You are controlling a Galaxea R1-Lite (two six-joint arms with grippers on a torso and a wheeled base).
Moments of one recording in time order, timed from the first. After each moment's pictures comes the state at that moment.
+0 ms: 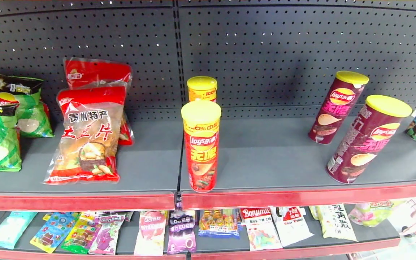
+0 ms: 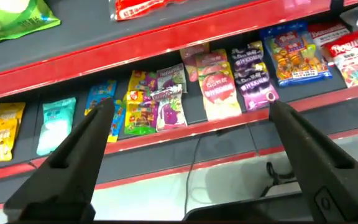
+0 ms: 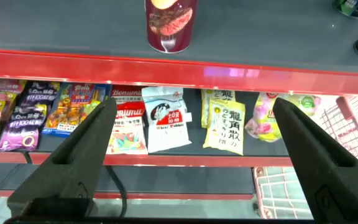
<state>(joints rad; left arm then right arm) -0.20 0.27 -0.46 0.54 0.12 0.16 0.09 0.48 -0.22 -0.05 -0.12 -0.09</state>
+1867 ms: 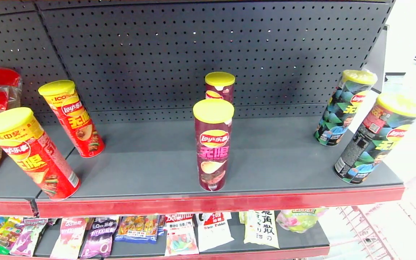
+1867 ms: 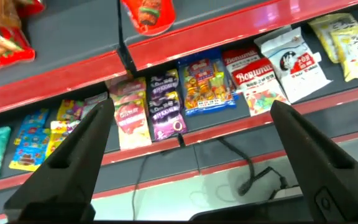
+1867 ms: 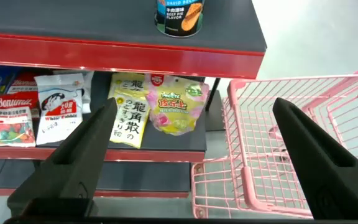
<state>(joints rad) -0.20 0.24 -0.43 0.51 0.13 0.21 0.09 0.40 -0.15 -0.05 -0.11 -0.10</state>
